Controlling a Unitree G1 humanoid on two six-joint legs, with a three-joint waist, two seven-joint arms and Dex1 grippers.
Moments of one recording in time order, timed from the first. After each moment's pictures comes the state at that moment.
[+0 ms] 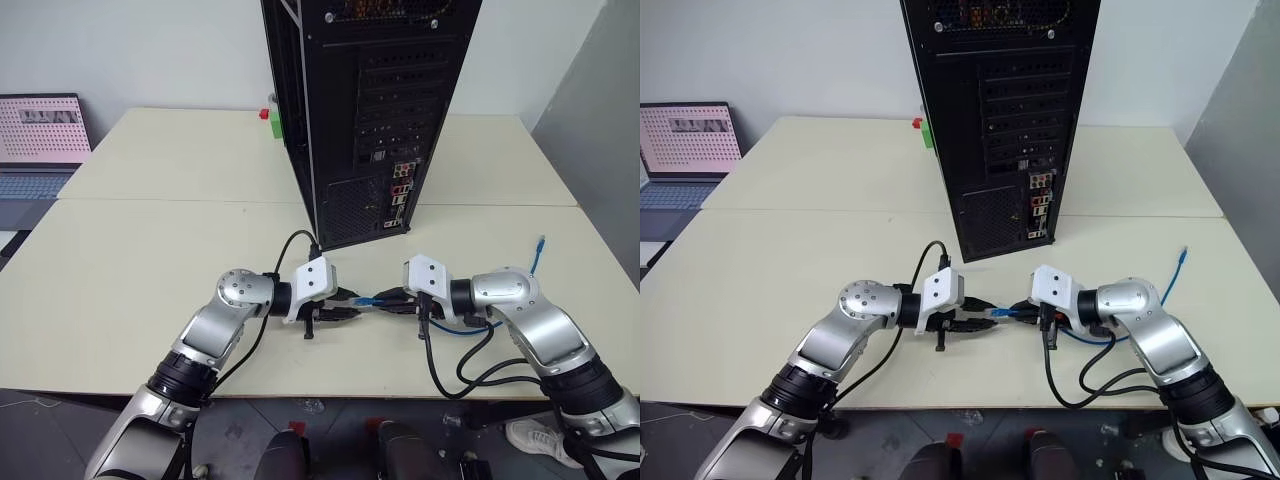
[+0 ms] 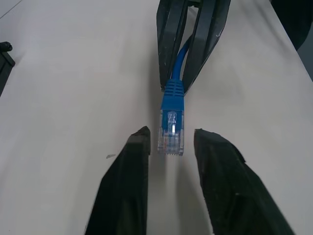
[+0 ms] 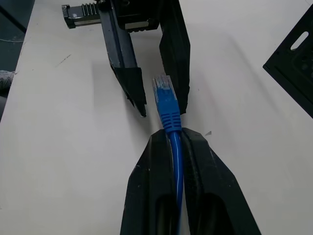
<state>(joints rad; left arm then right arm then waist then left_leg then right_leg) -0.49 0.50 -0.32 0.03 -0.16 0.23 -1.12 -0.44 -0.63 0.30 -0.19 0.16 0.40 1.07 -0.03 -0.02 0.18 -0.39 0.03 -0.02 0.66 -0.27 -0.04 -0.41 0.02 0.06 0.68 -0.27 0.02</state>
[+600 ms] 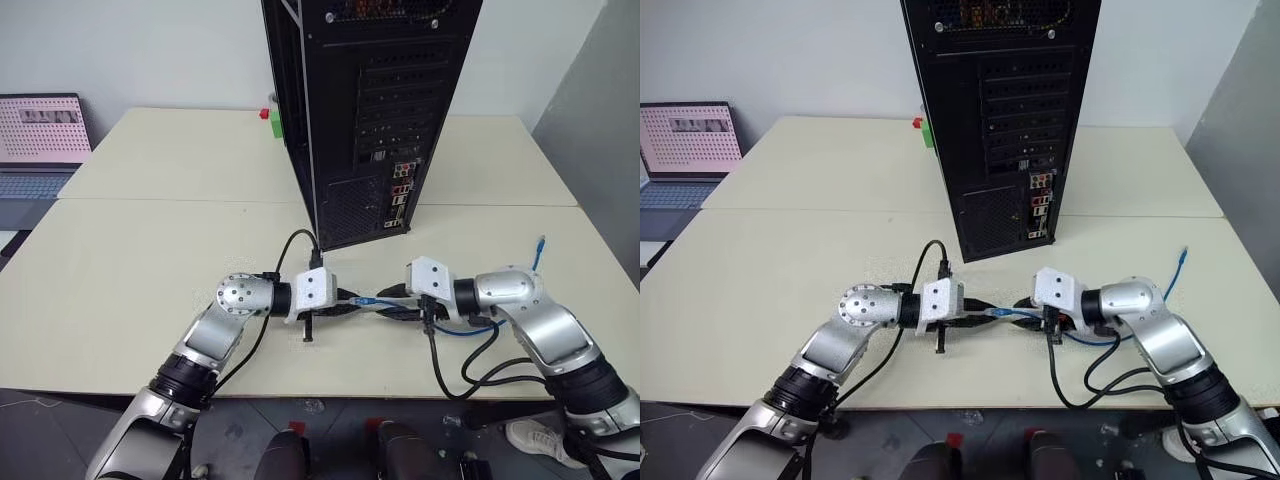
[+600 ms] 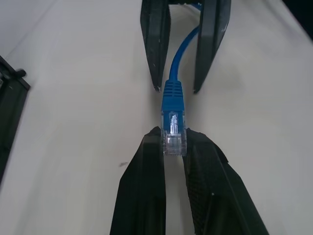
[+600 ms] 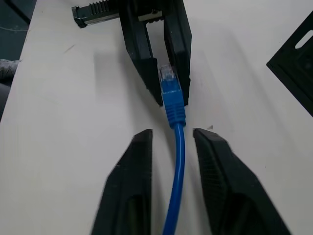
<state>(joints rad) -0.47 0.51 -0.35 0.15 0.01 -0.21 -1.05 -0.45 -0.67 0.28 -0.19 0.15 0.38 1.11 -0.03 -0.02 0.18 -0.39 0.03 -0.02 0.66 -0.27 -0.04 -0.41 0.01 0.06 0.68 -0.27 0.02</state>
